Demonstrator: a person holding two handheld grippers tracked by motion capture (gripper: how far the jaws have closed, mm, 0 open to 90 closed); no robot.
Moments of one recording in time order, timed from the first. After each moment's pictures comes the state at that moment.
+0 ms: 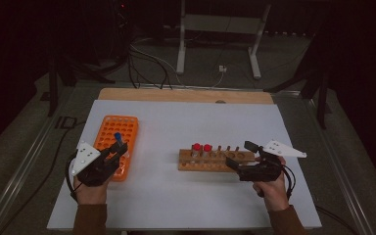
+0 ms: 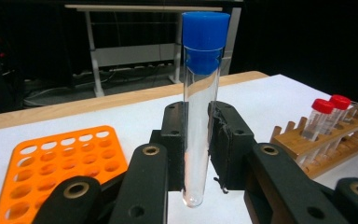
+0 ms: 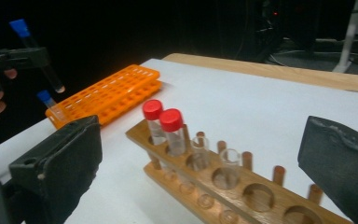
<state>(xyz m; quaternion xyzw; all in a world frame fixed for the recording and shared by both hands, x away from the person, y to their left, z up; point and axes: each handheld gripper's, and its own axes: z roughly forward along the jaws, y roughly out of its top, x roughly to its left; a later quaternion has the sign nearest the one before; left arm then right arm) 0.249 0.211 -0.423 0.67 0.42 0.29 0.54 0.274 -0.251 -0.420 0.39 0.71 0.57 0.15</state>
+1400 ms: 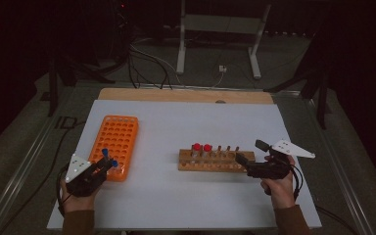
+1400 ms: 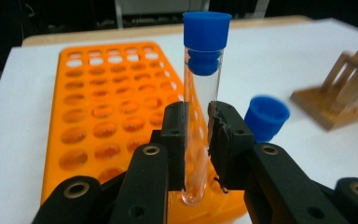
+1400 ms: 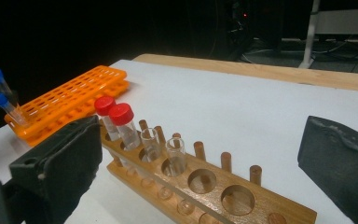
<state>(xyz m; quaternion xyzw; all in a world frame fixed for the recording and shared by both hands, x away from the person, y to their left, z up) 0.242 0.248 -0.477 0.70 0.48 0.27 0.45 0.280 -0.275 -0.428 0.42 0.70 0.55 0.18</state>
